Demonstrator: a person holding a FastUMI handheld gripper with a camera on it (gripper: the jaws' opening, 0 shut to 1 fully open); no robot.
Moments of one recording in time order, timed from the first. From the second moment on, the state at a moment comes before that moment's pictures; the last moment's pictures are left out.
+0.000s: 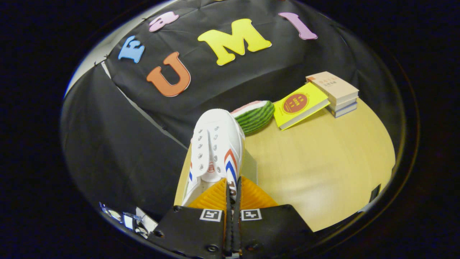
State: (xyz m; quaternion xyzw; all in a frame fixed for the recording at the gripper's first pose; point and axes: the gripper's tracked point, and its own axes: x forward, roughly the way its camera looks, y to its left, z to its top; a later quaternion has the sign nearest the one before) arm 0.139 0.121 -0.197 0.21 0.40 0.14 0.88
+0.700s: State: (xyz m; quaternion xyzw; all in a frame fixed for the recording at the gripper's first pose) arm 0.149 0.166 -0.273 0.18 0.39 0.10 0.90
